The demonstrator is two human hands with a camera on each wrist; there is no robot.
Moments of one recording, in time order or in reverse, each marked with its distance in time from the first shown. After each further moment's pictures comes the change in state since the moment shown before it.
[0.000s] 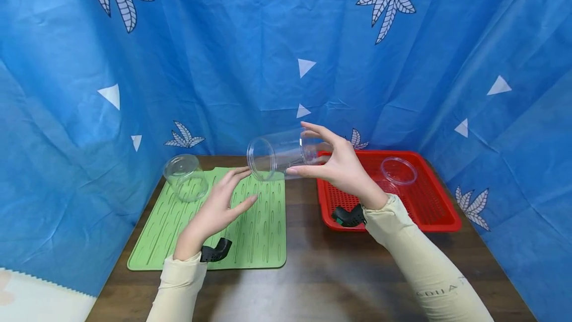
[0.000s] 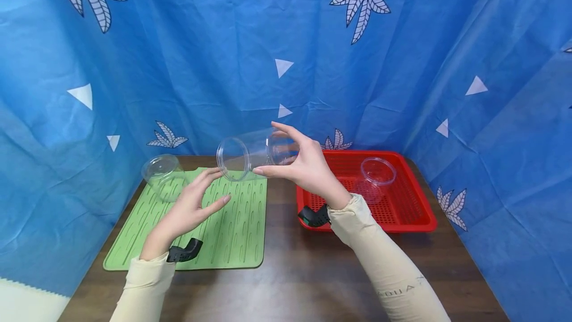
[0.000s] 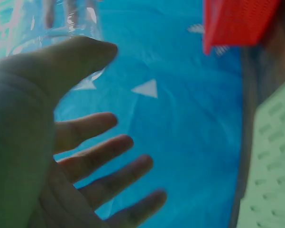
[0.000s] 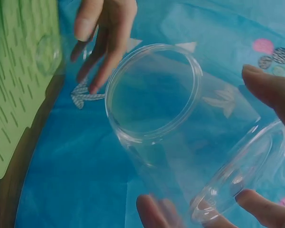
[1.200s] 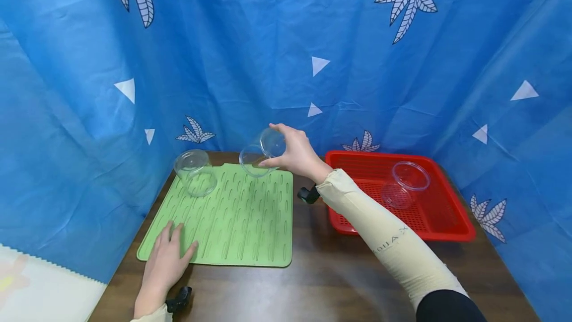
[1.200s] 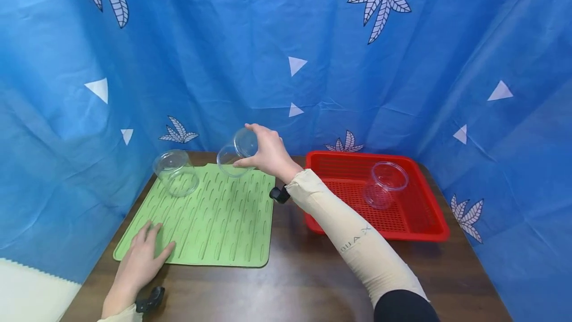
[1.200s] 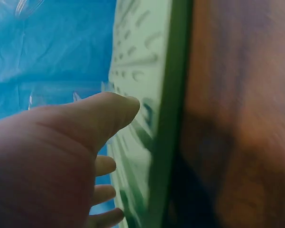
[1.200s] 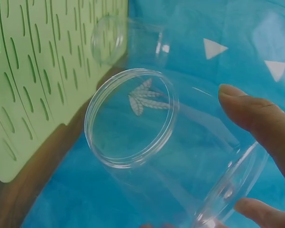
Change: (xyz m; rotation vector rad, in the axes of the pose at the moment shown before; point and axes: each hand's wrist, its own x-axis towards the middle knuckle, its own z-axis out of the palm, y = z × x) left_hand -0.161 -0.101 -0.004 0.388 0.015 -0.552; right_hand 0.089 0.030 0.084 -0.343 -0.141 -0.043
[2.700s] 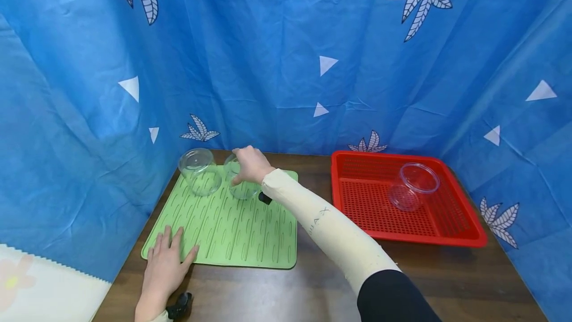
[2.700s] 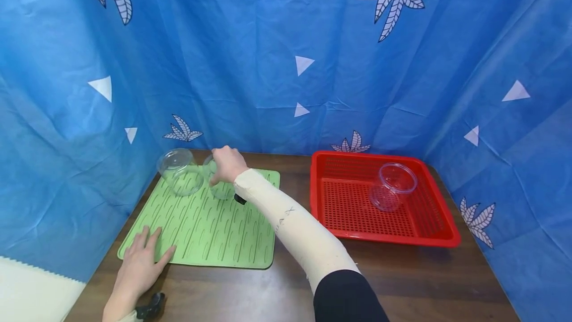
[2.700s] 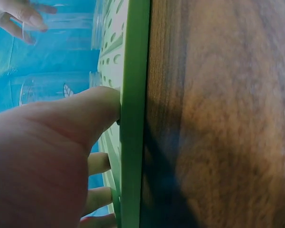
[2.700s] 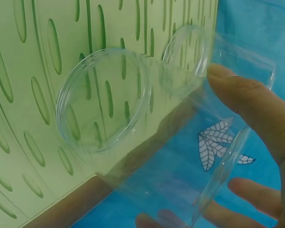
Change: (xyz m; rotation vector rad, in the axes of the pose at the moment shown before) left_hand -0.004 -0.016 0.002 0.039 -0.080 -0.090; right_hand 0.076 -0.012 0.133 -0.350 -0.294 0.010
